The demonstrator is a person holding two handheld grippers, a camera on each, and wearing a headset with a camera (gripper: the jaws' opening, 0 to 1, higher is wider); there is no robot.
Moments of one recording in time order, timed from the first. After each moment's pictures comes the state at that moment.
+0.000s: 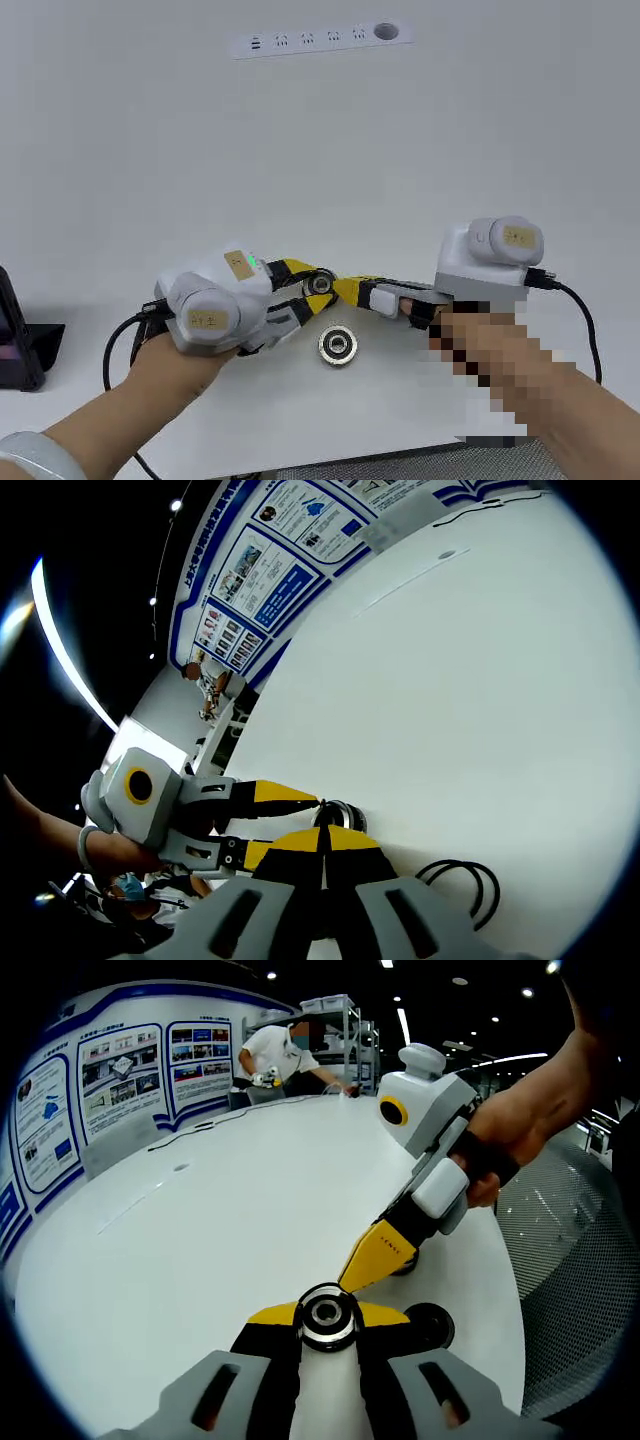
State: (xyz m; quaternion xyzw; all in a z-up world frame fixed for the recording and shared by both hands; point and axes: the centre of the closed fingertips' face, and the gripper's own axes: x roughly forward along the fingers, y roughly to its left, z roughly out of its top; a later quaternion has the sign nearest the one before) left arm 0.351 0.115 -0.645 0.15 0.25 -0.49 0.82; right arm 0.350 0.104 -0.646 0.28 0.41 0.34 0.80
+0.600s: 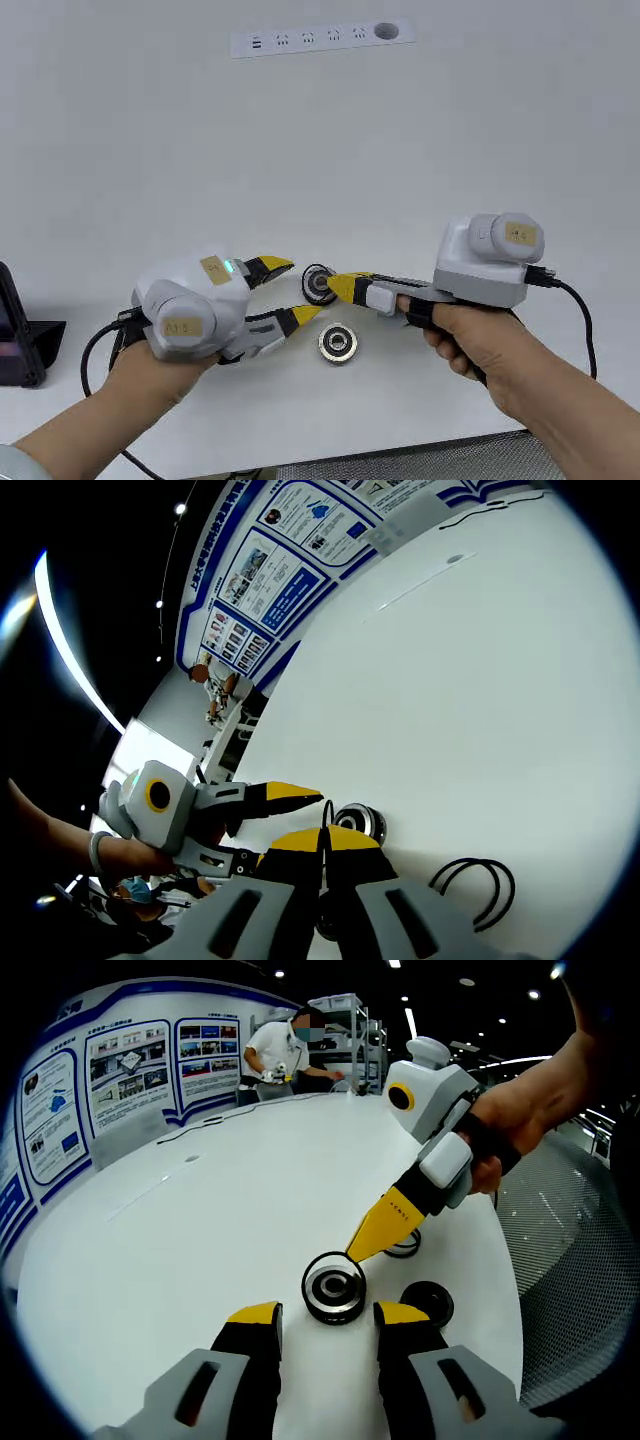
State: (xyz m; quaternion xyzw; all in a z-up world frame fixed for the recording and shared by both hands) left arm 0.346 0.136 -0.648 0.15 0.26 -0.48 0.83; right arm 0.347 0.110 -0.632 0.29 0.40 0.35 0.80
